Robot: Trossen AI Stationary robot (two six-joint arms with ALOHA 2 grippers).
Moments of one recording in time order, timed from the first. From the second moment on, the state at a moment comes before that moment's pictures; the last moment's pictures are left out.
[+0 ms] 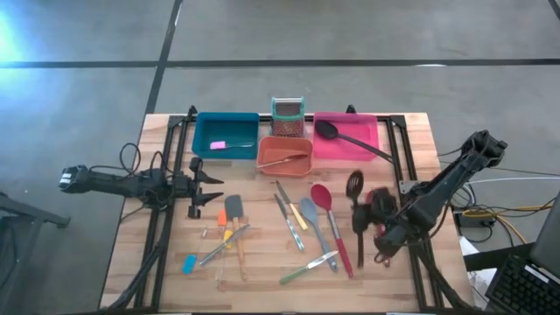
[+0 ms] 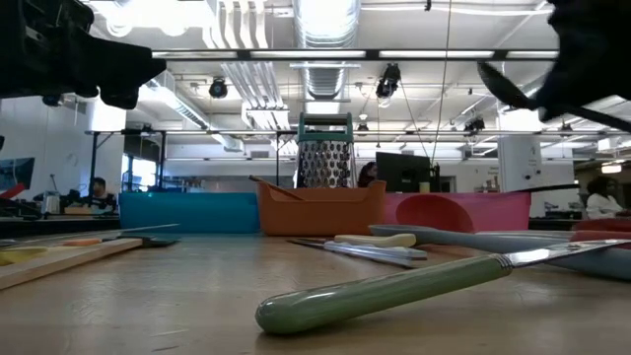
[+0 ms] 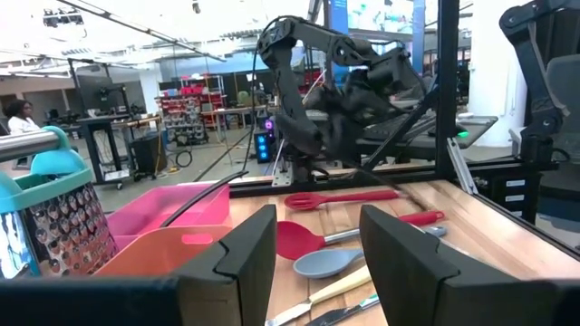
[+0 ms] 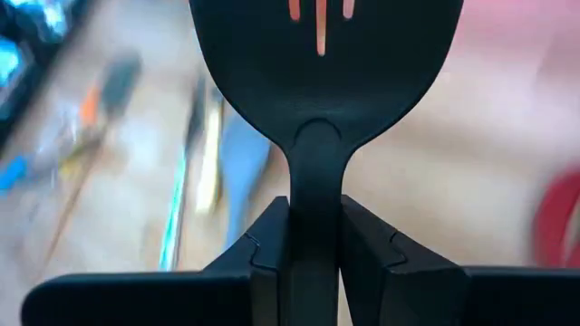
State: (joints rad) left arm -0.12 0.26 0.01 0.32 -0.12 0.10; right arm 0.74 1.21 0.79 -0.93 0.82 1.91
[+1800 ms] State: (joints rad) left arm -0.12 0.26 0.01 0.32 -0.12 0.10; right arm -0.72 1.35 1.42 -1.28 0.13 -0.08
